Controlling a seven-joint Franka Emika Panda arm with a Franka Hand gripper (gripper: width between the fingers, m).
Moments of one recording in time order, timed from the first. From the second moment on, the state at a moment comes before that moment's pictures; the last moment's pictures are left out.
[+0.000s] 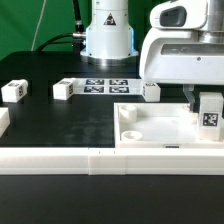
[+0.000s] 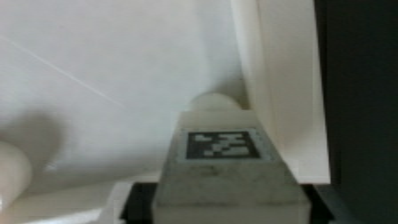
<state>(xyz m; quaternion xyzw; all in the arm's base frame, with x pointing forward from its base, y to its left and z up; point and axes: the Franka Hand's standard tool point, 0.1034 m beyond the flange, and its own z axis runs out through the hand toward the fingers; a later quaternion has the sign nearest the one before) 0.625 0.118 0.068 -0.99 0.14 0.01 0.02</state>
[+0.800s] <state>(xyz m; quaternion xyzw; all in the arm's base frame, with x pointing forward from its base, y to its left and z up) 0.625 0.123 0.067 -0.78 0.62 0.01 0.05</state>
